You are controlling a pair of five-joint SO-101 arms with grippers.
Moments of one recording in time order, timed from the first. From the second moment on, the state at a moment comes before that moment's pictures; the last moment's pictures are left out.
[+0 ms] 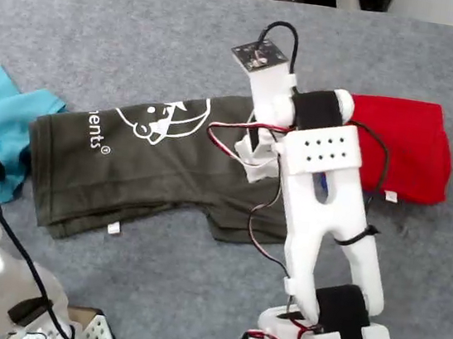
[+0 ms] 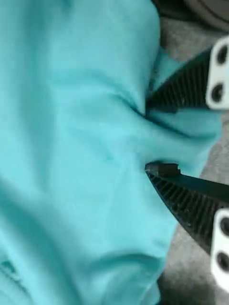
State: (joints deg) left arm -50.5 2.3 30.5 45.7 -21.4; right arm -16.3 -8.4 -2.3 100.7 11.3
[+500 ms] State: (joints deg) left arm -55.0 4.9 0.0 45.6 7.6; right arm -16.5 -8.4 -2.3 100.7 8.5
